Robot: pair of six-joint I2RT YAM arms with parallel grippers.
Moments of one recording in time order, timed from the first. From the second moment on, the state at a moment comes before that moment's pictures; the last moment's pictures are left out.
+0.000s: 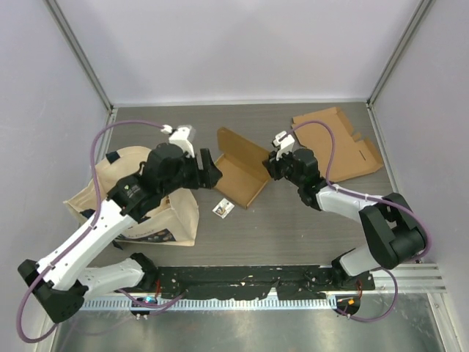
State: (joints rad) left arm -0.70 1.08 1.17 -0.64 -0.14 -0.59; right arm 0.48 1.46 0.65 0.53 -0.13 -0.01
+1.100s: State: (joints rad) left arm -0.80 1.78 1.19 -0.64 -0.15 -0.21; right arm 0.18 1.51 0.80 0.33 -0.54 -0.10
